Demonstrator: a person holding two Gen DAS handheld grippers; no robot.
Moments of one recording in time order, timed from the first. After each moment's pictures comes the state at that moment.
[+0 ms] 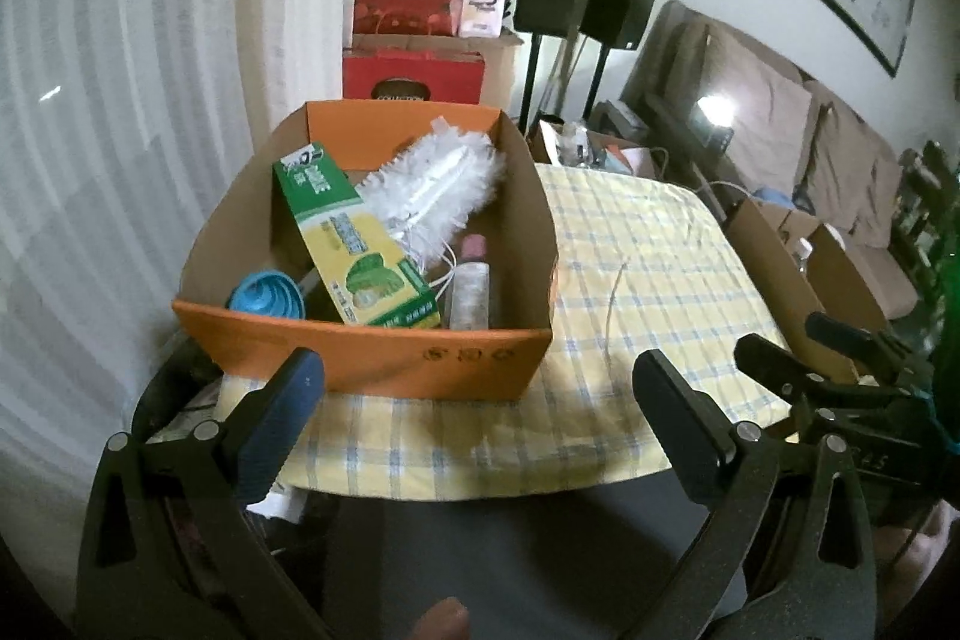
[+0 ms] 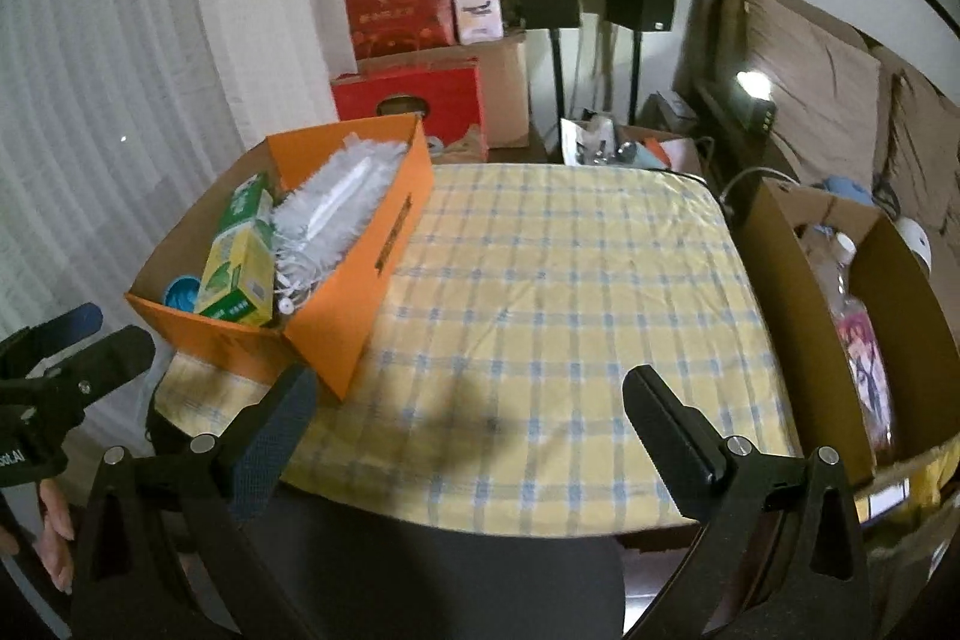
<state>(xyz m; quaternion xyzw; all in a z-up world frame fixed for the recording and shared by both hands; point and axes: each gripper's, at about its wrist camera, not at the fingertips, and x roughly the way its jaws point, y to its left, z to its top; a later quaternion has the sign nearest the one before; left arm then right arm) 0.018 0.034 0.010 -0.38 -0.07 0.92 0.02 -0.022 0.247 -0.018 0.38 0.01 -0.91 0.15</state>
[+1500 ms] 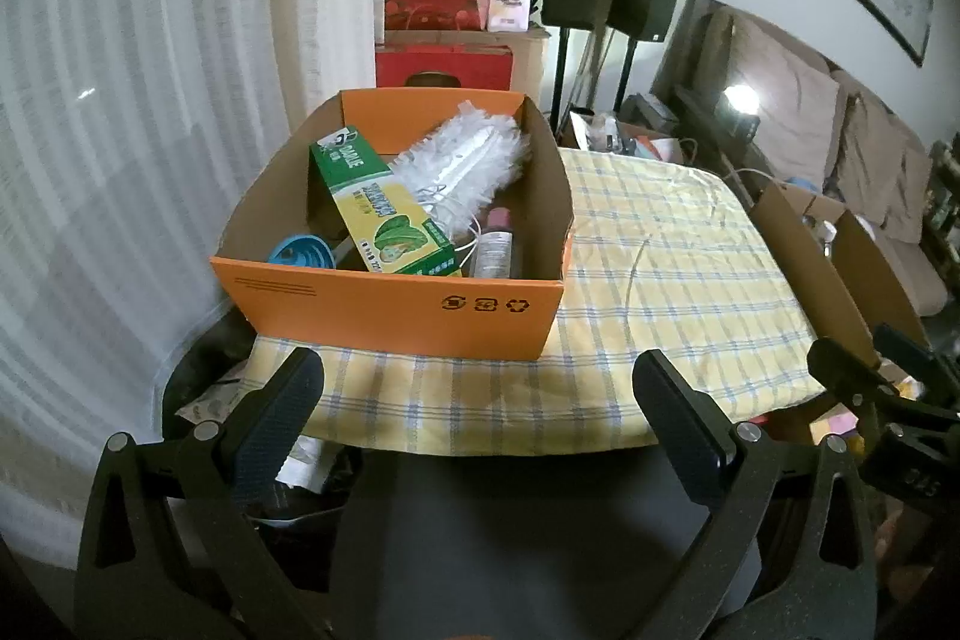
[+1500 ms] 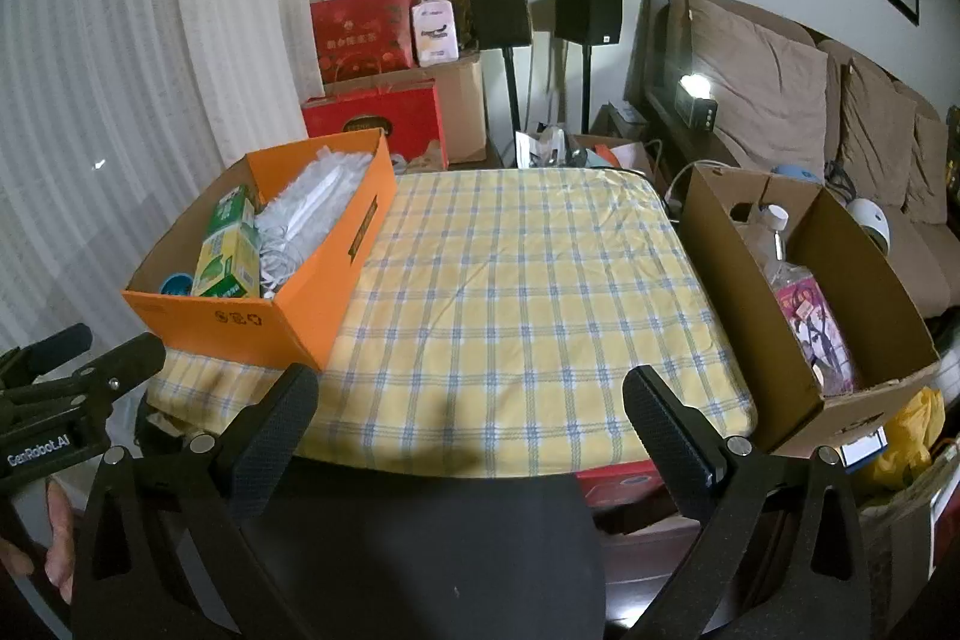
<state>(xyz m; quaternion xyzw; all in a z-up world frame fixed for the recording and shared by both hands) 0.045 0.045 0.004 -0.38 -0.06 0.92 -0.03 0.033 0.272 -0.008 0.35 0.00 -0.93 0.11</state>
